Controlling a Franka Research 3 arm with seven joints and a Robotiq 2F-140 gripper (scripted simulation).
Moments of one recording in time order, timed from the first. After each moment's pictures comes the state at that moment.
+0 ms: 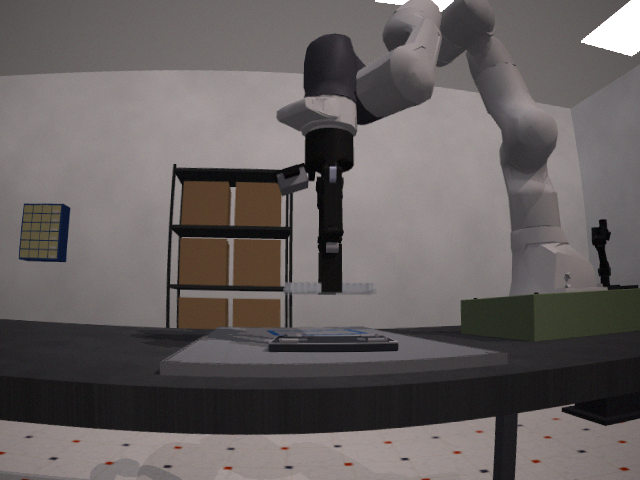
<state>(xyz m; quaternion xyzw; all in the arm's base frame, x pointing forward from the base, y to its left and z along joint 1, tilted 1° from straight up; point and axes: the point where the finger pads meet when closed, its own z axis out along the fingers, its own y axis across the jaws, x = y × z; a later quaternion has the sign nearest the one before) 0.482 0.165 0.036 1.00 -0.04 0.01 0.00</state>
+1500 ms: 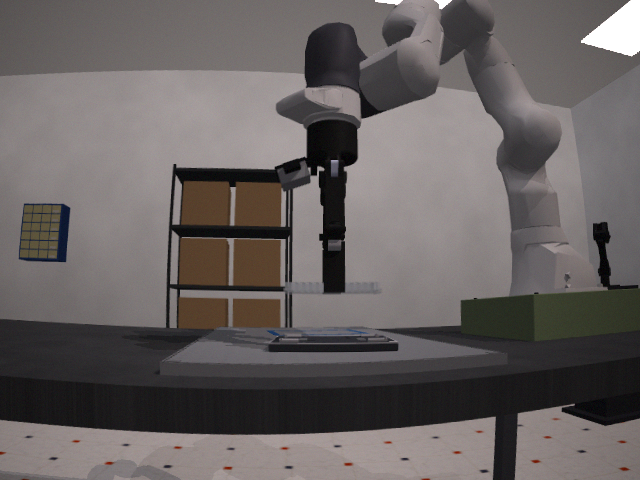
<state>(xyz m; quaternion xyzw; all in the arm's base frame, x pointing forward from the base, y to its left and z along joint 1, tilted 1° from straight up) 0.482 0.195 0.035 1.00 -0.06 0.01 0.01</state>
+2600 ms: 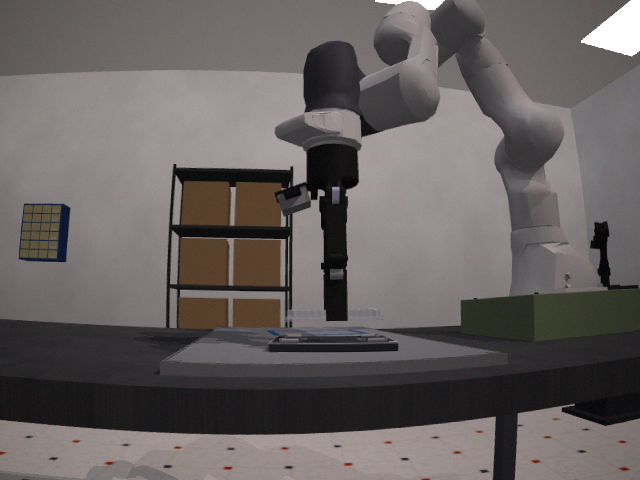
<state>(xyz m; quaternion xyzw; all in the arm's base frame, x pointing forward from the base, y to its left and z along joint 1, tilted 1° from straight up) 0.479 0.193 -0.001 1.00 -0.05 0.00 0.01</state>
